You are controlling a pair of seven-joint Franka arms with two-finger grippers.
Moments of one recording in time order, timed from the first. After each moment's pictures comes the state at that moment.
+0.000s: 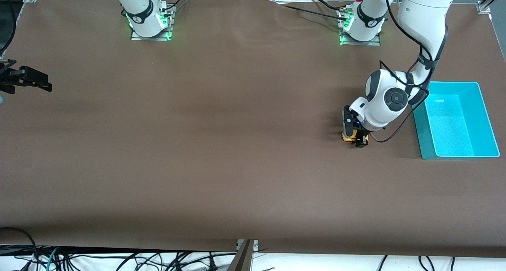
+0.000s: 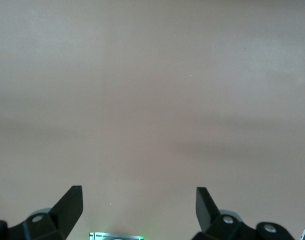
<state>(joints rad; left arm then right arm) -0.20 0.45 0.03 -2.18 -0.04 2.65 1.42 -0.08 0.17 0.02 -1.37 -0.05 1.43 -0.16</state>
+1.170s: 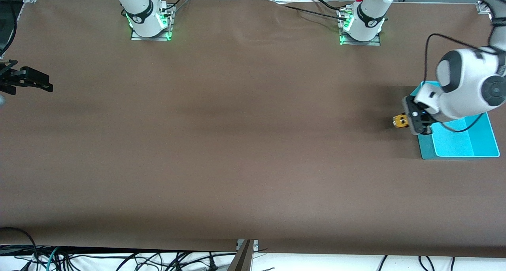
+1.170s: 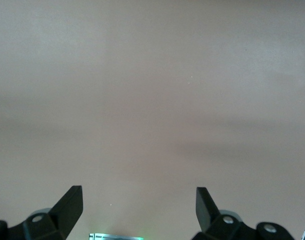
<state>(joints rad) 0.08 0.18 0.05 -2.02 0.05 2.02 1.45 -0.08 0.18 0.03 -1.37 -0.05 1.44 -0.16</state>
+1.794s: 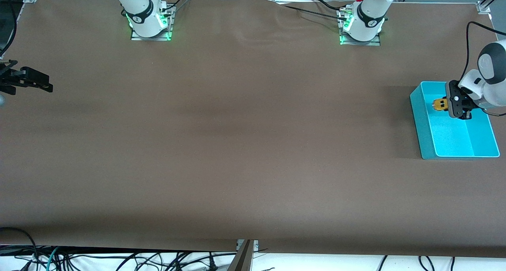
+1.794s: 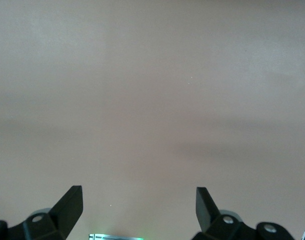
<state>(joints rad) 0.36 0.22 0.05 -2.11 0.21 2.09 1.74 -0.08 0.18 0.03 -1.37 -0.05 1.44 -0.16</state>
